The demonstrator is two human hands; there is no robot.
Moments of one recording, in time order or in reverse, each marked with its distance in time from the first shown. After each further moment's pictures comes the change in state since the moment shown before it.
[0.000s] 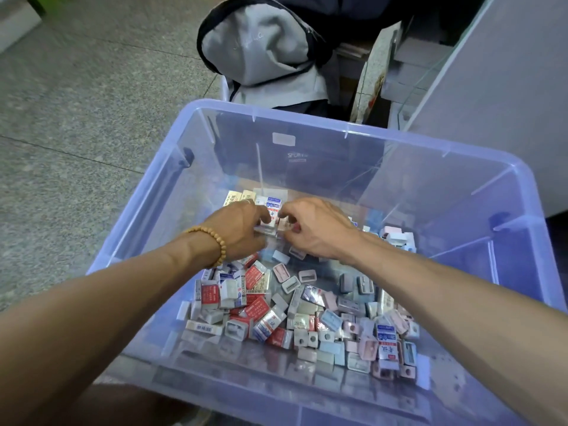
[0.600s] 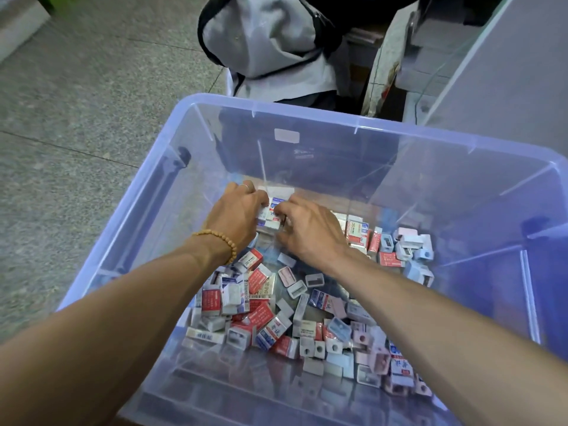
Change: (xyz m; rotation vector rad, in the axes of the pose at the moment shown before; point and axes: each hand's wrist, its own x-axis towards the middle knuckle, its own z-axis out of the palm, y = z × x) left_hand 0.025 -0.014 0.021 0.011 0.292 -0.058; right_hand 0.017 -0.001 0.037 0.052 0.204 0.045
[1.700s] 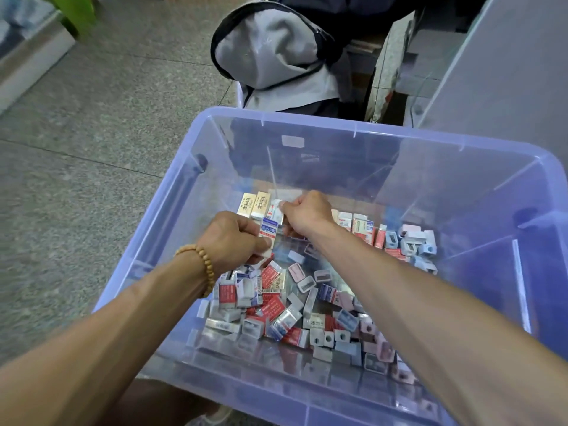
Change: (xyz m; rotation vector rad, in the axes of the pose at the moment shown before) left_hand -0.057 0.028 -0.055 -0.858 -0.210 -0.664; right_hand 0.031 -0.021 -0.001 0.694 -0.022 0.684
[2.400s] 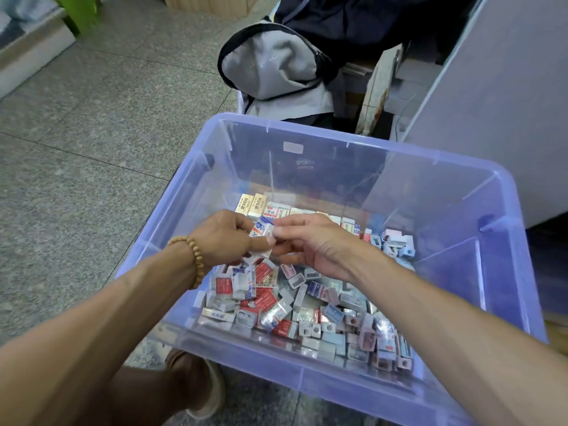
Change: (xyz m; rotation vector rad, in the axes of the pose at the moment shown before) left_hand -0.025 0.004 -0.017 0.100 -0.148 0.073; right_hand -0.081 0.002 -0.044 0.540 -0.525 0.060
